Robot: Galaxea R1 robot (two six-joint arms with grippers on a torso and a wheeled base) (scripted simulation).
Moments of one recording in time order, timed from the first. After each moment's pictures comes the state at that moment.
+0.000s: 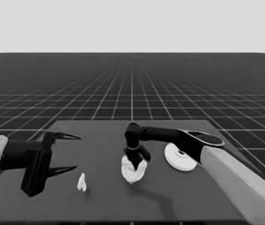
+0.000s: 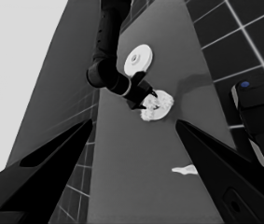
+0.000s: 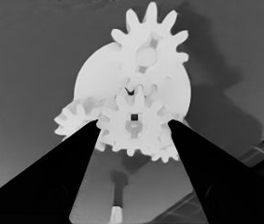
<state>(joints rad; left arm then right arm) -0.34 1.75 -0.42 0.31 0.68 0.35 -0.11 3.09 -1.79 -0.27 -1.50 2.34</state>
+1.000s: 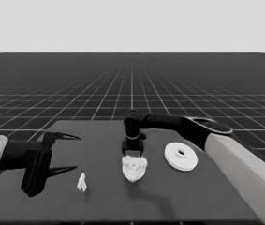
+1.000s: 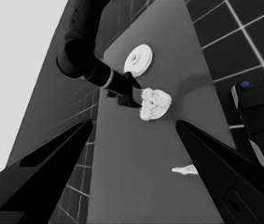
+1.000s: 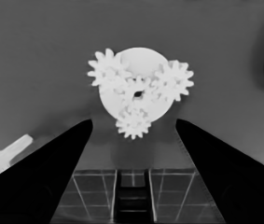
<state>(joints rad) -0.34 1.75 -0.42 0.31 0.68 0.35 0.03 3.07 -1.72 -0.16 -1.54 1.36</state>
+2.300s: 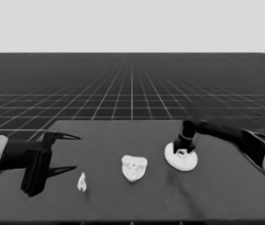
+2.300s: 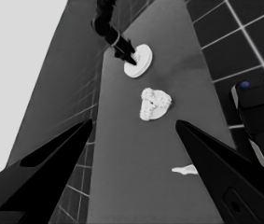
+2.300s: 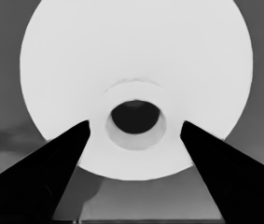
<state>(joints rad) -0.34 1.75 -0.42 0.31 0.68 0.35 -0.09 2.58 -1.97 -0.16 -1.35 0.63</state>
